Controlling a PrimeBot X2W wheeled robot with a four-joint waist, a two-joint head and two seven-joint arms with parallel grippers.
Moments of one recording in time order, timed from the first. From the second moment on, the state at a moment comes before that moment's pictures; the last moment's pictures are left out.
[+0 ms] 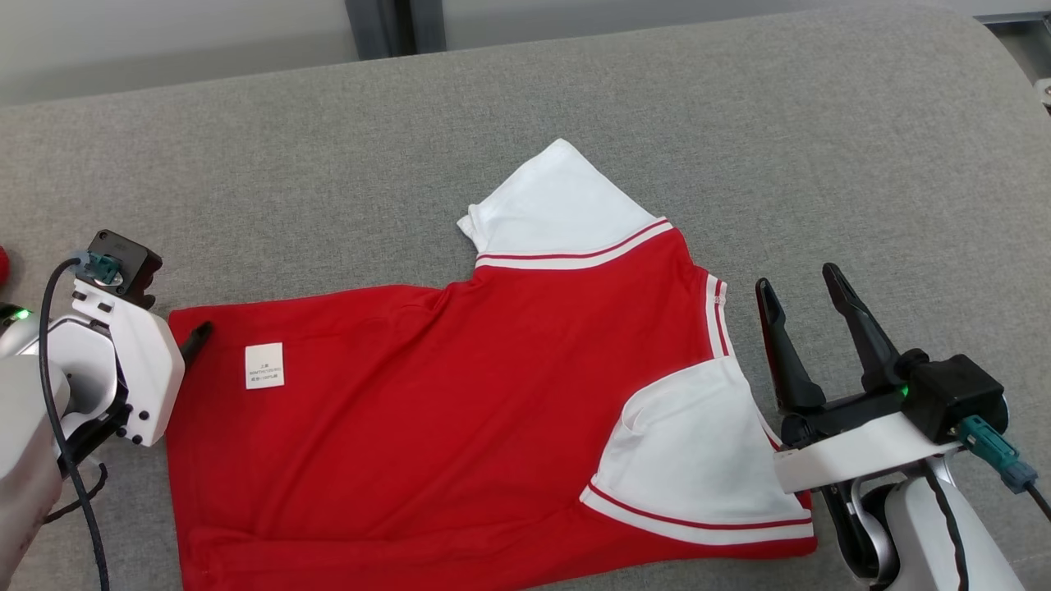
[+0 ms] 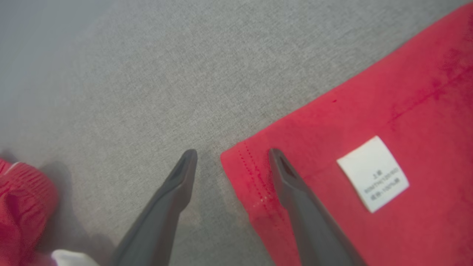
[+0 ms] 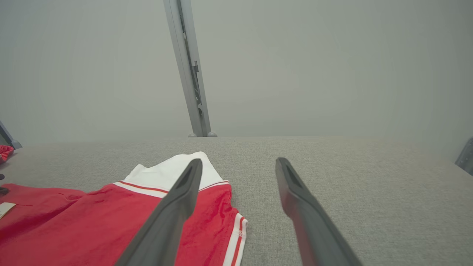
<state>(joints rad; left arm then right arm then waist) -0.81 0.64 -0.96 0.71 -0.75 -0.13 0.24 -0.25 -0.06 0.15 0.20 0.19 0.13 -0.26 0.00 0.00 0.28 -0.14</state>
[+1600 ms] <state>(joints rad) -1.05 0.45 -1.27 0.71 -0.87 -0.13 0.06 -1.11 -0.33 0.81 0.97 0.73 0.13 0.00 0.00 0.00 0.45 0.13</state>
